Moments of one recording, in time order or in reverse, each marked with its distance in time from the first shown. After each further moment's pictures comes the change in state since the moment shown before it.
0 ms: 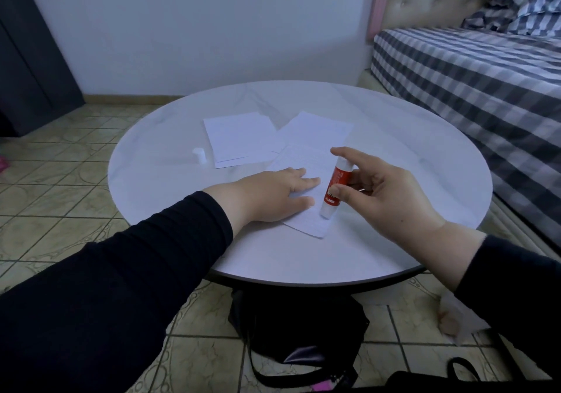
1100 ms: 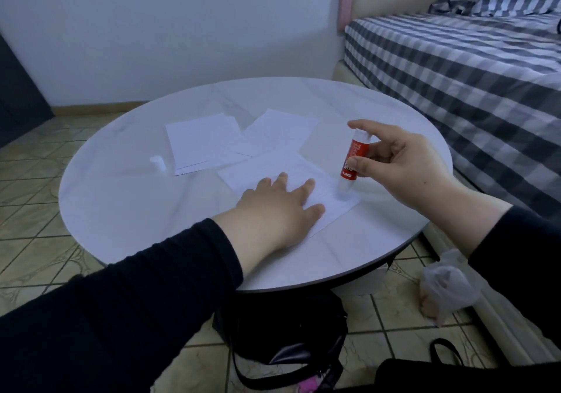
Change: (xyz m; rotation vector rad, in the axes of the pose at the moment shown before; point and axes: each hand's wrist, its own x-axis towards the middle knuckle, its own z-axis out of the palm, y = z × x) left_hand 0.004 0.092 0.020 0.199 -0.061 -0.240; right_hand 0.007 0.025 -0.074 0.024 0.105 0.139
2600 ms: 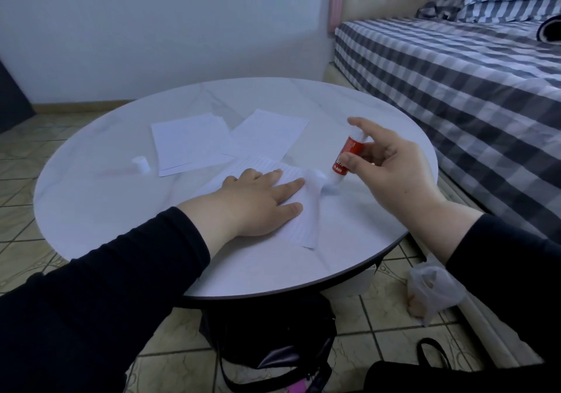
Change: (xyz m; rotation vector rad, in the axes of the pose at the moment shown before) left_hand 0.012 -0.026 -0.009 0.084 0.002 0.134; right_hand 0.001 0.017 0.007 0.038 0.153 -0.037
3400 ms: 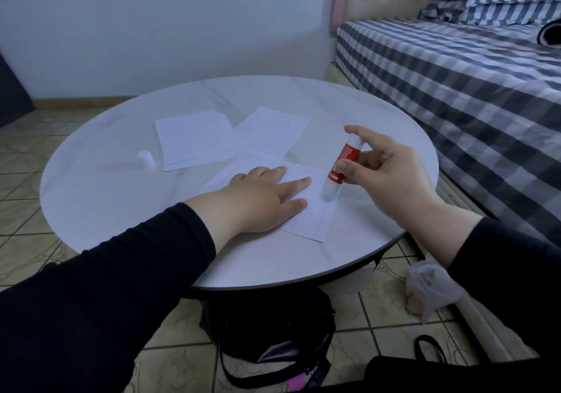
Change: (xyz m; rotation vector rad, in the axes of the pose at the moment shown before) left_hand 0.002 -0.004 0.007 -0.078 0.047 0.058; right_hand -0.011 -0.001 0.005 0.068 -0.082 0.074
